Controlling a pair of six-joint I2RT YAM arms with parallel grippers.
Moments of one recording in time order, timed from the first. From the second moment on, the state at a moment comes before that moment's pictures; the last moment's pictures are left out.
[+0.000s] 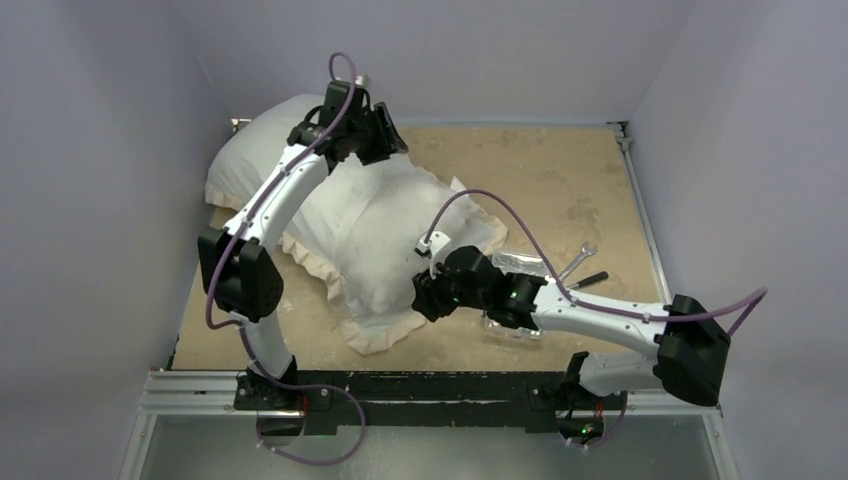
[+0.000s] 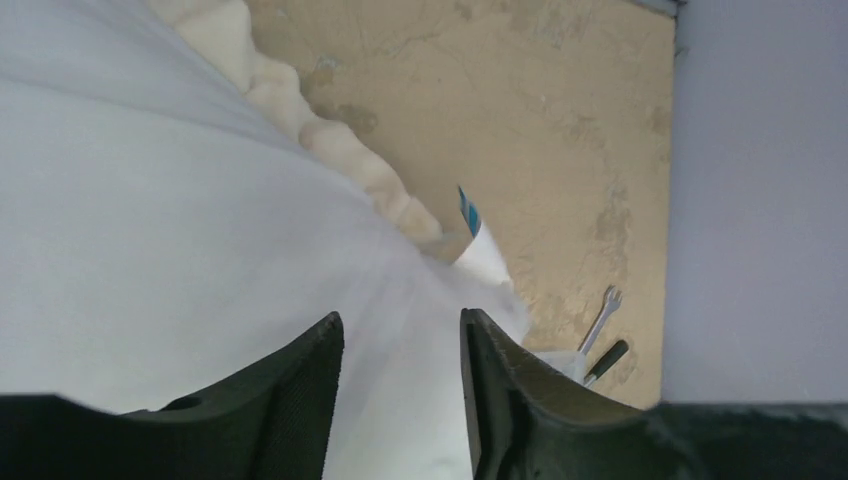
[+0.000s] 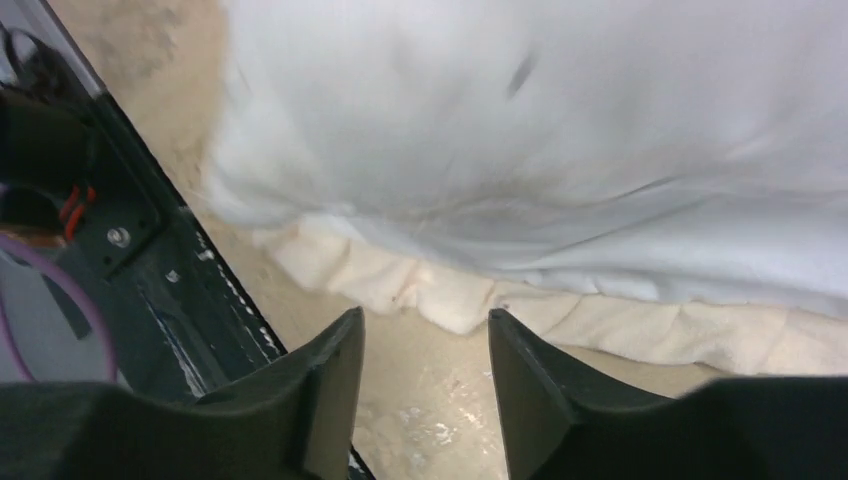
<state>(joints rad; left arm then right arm) -0.37 1.85 1.80 -0.62 0.15 -0.68 1.05 1.30 0.77 -0.09 -0.01 0.31</state>
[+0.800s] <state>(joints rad) -0.33 1.03 1.17 -0.71 -0.16 -0.47 1.05 1.59 1.24 -0.36 0.24 0.36</state>
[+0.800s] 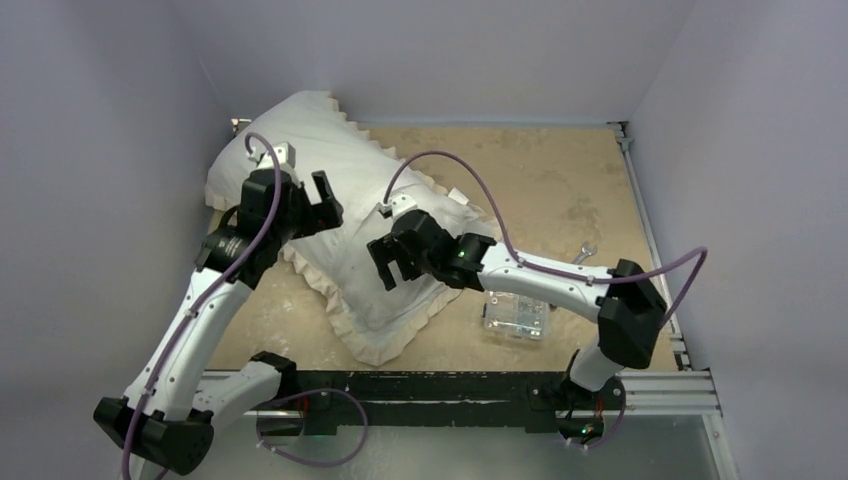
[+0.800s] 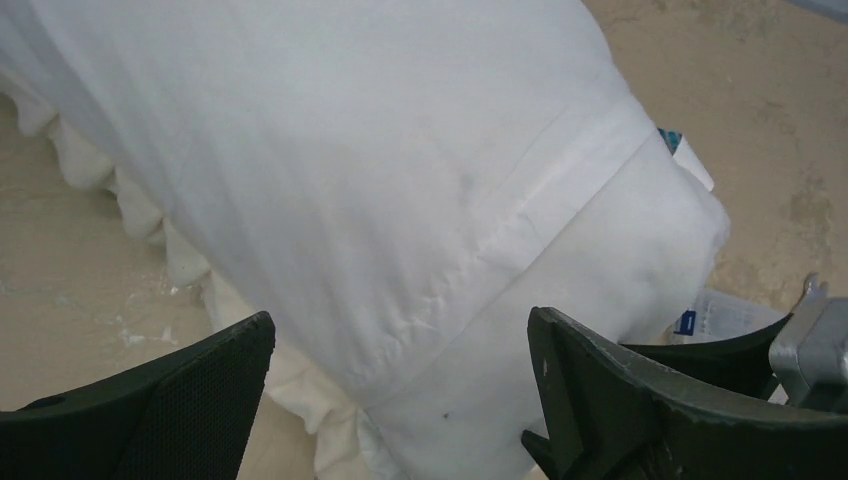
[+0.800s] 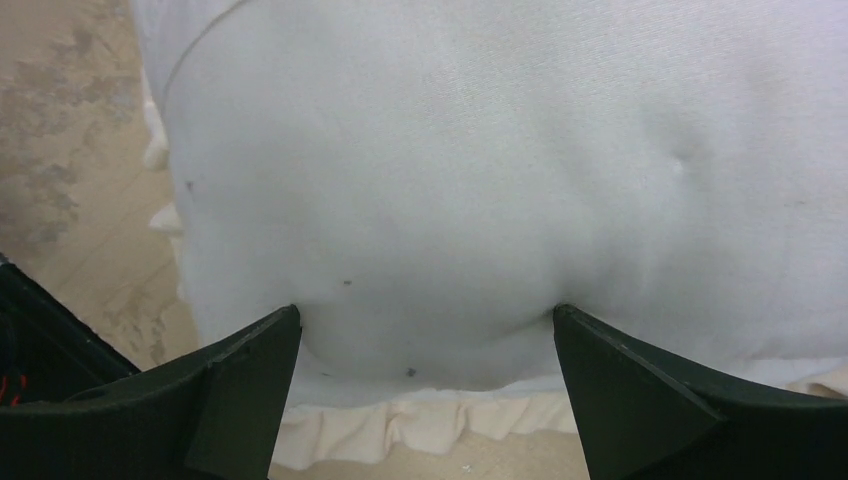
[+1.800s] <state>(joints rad) -0.33 0.96 0.84 -0.70 -0.13 -0.62 0.88 1.73 1.38 -0.44 0.05 0.44</state>
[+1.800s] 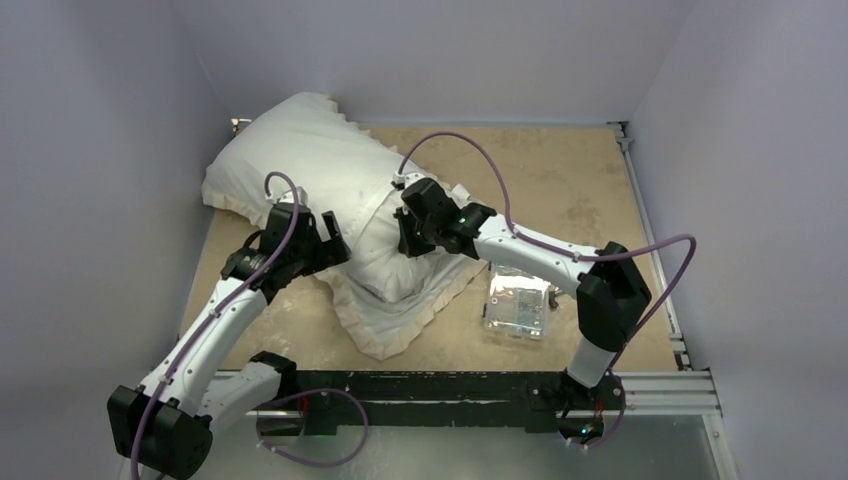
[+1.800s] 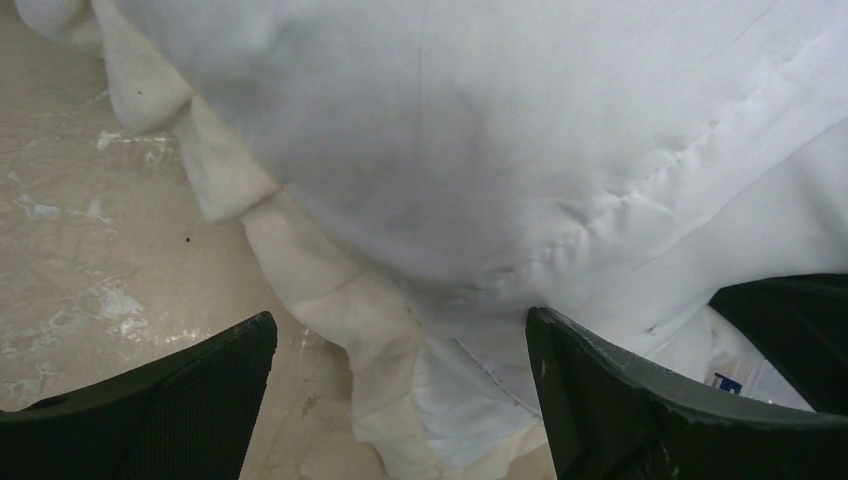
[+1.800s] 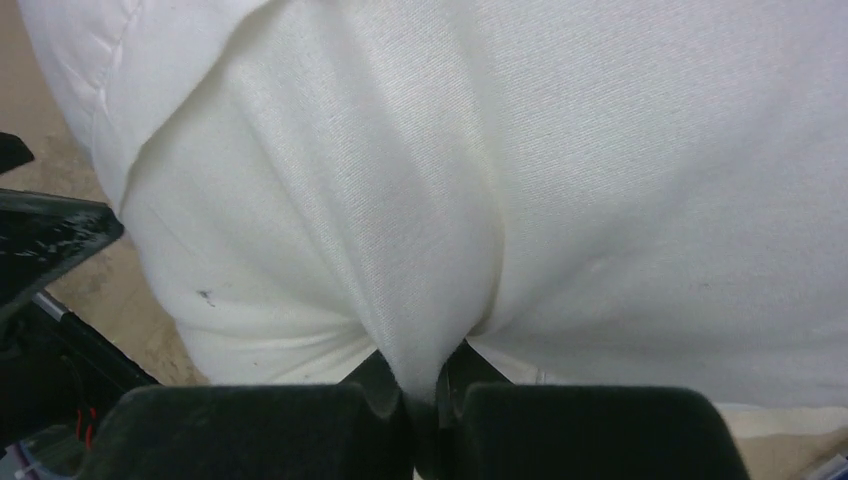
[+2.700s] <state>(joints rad) -0.33 0.96 0.69 -0.52 0.12 -0.68 0.80 1.72 1.53 -0.55 0.04 0.38</state>
